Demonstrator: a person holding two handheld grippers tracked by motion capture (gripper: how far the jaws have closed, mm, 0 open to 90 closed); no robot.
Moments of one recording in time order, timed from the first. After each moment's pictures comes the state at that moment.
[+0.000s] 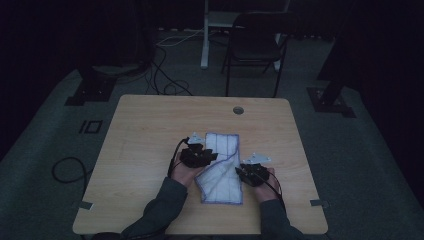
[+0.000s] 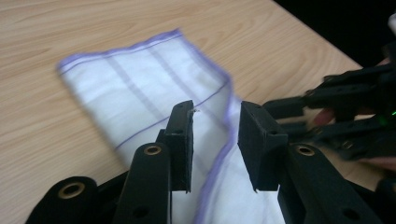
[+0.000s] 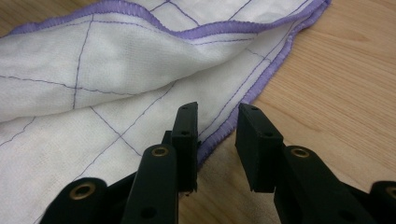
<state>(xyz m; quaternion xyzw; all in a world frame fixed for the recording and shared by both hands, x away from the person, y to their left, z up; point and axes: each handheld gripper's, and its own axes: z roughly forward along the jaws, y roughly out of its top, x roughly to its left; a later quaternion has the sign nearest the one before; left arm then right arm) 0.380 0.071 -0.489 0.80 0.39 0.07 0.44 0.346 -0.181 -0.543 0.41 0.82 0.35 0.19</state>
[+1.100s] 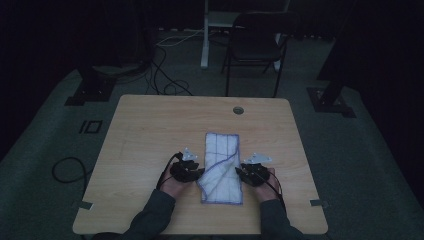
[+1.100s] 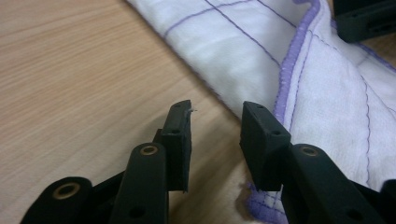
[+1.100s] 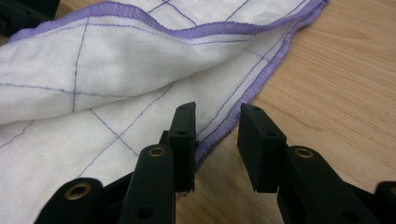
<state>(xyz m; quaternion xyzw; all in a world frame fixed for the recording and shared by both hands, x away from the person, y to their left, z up) 0.357 0.094 -0.537 0.84 0.39 0.10 0.37 0.347 -0.183 -0.544 0.42 0.81 0.36 0.18</state>
